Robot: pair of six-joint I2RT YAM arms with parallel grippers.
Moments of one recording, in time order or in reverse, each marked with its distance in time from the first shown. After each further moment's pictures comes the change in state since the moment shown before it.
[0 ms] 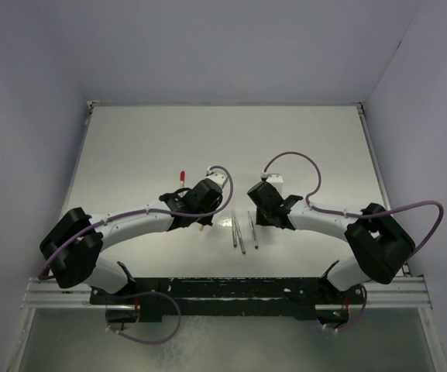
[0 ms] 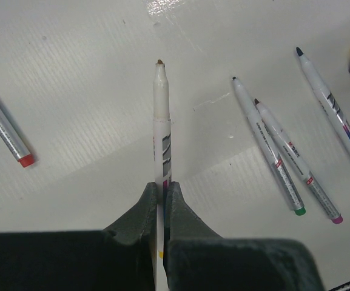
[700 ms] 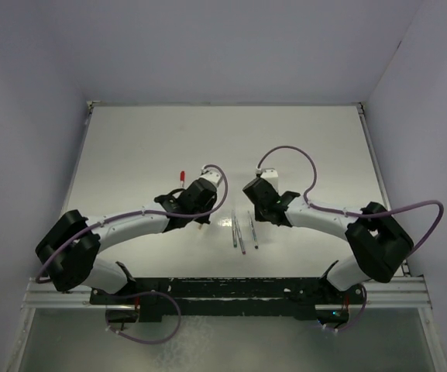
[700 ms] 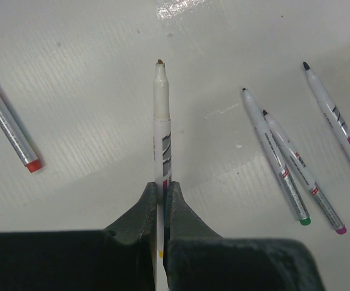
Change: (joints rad) left arm 0.023 -0.022 -0.050 0.063 0.010 0.000; right arm 0.024 0.016 0.057 -0.043 0.066 -0.054
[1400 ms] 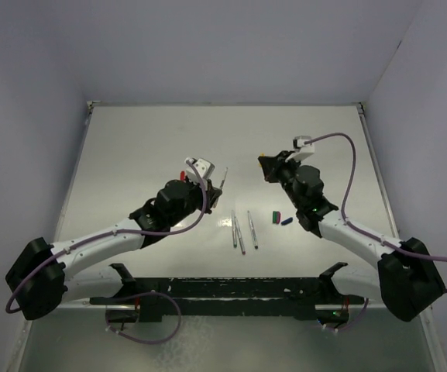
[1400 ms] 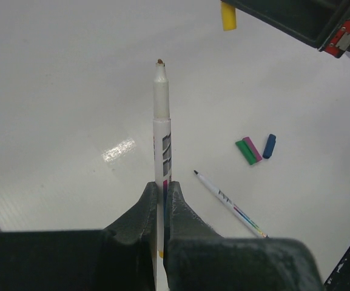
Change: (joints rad) left arm 0.023 -0.287 -0.185 0.491 0.108 0.108; right arm -0.210 -0.316 -0.181 0.853 -0.202 -0.211
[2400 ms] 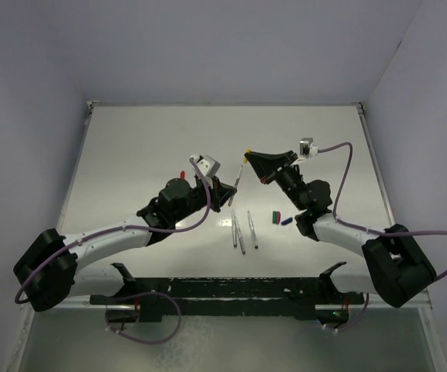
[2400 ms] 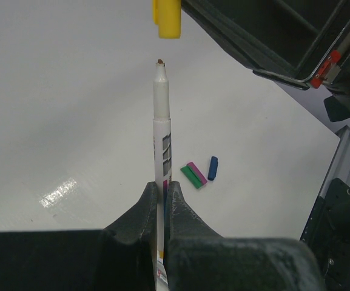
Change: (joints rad) left arm 0.000 0.084 -0.002 0.261 0.190 -0.066; right arm -0.061 0.099 -0.136 0.732 -0.375 0.248
